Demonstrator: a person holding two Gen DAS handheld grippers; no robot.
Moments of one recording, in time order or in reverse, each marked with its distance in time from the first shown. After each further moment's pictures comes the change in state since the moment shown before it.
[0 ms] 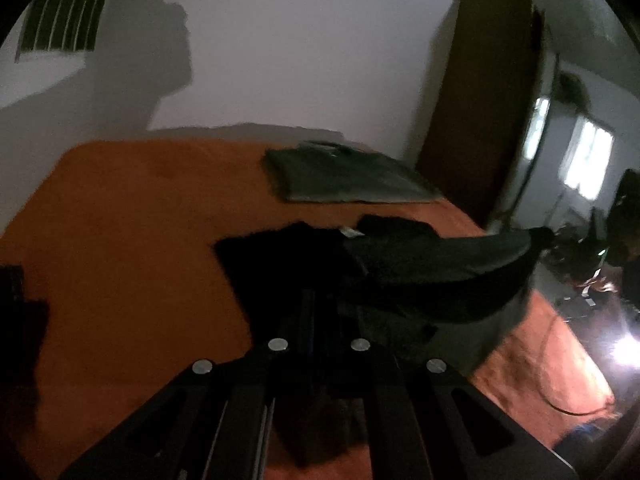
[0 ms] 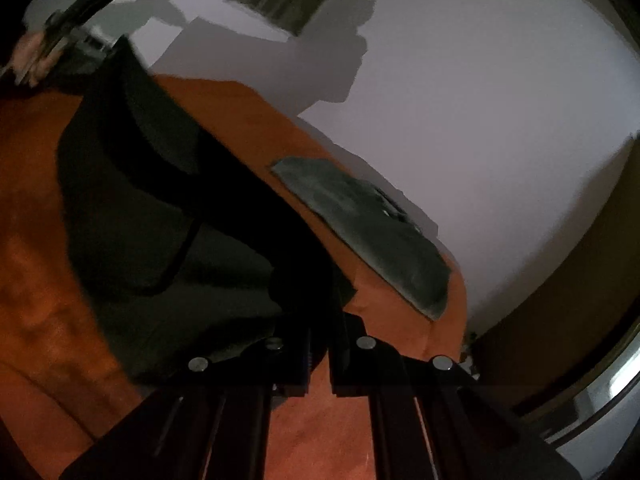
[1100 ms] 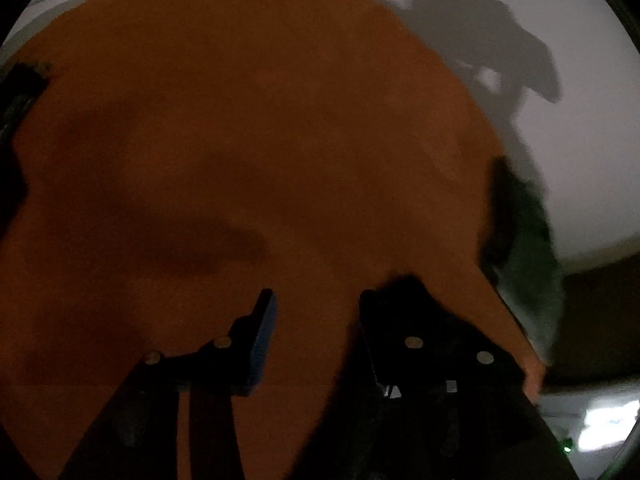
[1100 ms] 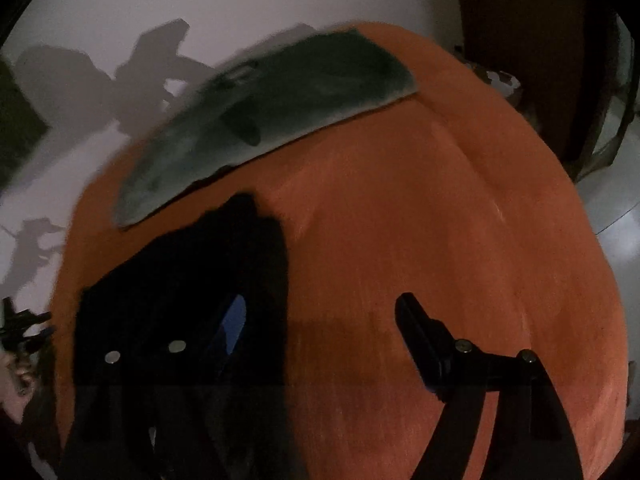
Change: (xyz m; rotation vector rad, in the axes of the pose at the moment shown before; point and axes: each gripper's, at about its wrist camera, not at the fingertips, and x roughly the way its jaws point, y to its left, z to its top) left arm 0.171 0.187 0.038 -0.818 0.306 0.235; right arm 0.196 -0.126 -0.094 1.133 0.399 0.116
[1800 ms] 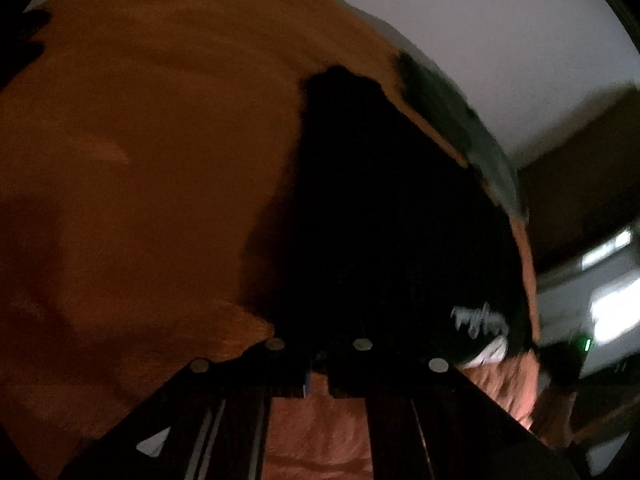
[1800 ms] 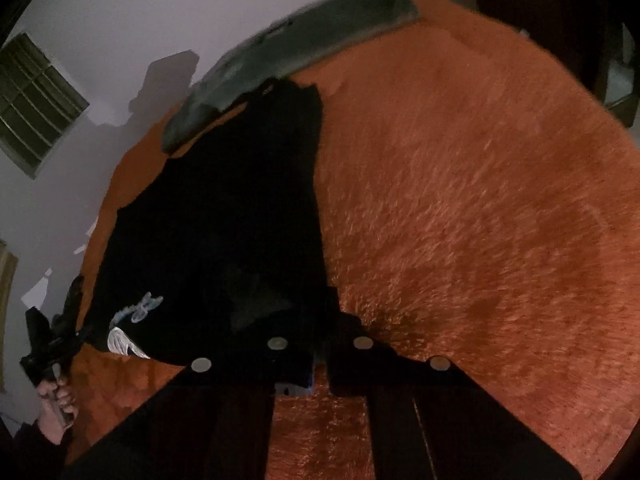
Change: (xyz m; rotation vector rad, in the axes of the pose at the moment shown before) left arm -0.003 0.020 -0.197 0.187 0.014 -0.143; right arm -0.029 -0.006 -0.117 0.001 0.024 0.094
